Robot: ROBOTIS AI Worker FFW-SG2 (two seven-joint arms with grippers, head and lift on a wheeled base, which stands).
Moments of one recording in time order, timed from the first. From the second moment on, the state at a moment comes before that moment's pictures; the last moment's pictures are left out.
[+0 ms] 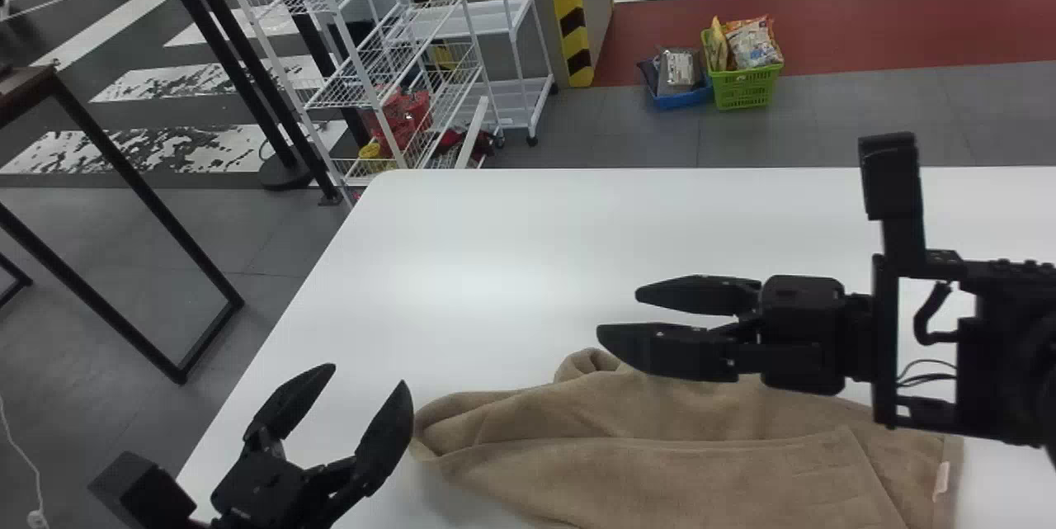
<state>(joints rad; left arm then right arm) 0.69 0.00 0.50 -2.06 0.34 -0.03 -0.60 -0.12 0.00 0.20 -1.94 -0.27 1.09 1.00</state>
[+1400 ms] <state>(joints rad) 0.69 0.00 0.52 -2.05 0.35 -0.02 -0.60 -0.09 -0.17 -0.12 -2.23 0.08 1.56 1.08</state>
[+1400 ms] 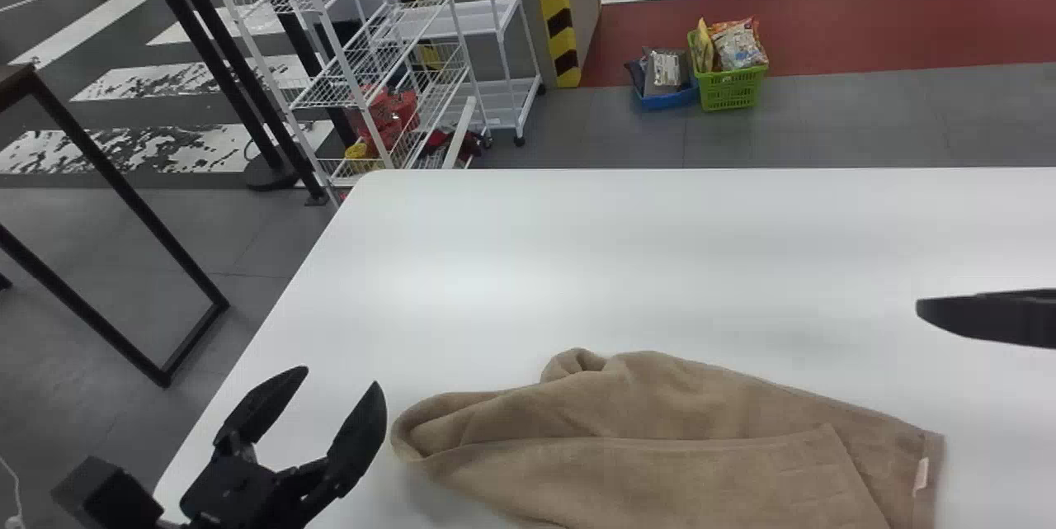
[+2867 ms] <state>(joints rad) 0.66 0.00 0.53 -2.01 0.37 0.00 -0.62 -0.06 -0.14 0.16 -2.08 0.35 1.56 1.09</state>
